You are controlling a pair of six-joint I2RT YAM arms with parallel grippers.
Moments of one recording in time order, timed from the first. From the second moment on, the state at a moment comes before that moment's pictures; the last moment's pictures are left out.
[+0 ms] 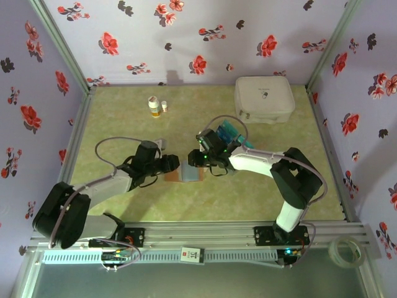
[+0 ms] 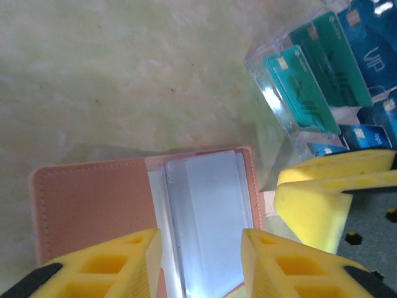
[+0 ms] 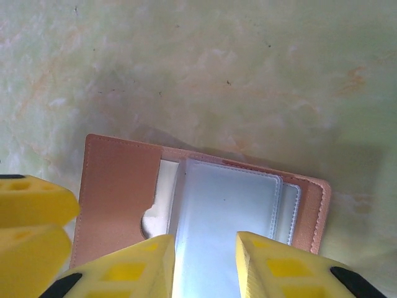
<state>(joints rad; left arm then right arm) -0.59 1.31 0.53 0.08 0.22 -0.71 0.80 1.73 1.02 -0.16 -0.19 0.70</state>
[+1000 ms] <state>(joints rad) -0.62 1.38 0.51 0.13 0.19 -0.70 0.80 1.79 1.07 -0.18 -0.20 0.68</state>
